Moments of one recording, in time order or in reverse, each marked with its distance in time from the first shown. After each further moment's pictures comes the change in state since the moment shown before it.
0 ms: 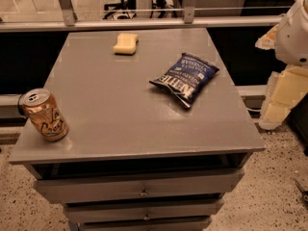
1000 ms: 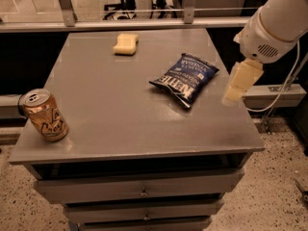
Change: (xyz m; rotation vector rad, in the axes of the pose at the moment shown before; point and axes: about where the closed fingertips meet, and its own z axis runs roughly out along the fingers) arm -0.028 -0.074 0.065 0.077 -0.089 0.079
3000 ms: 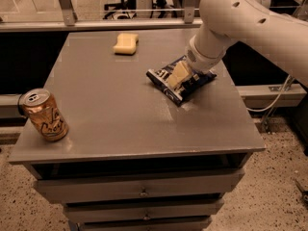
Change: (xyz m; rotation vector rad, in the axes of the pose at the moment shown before) arm -0.064 -0.045 0.144 0.023 0.008 0.726
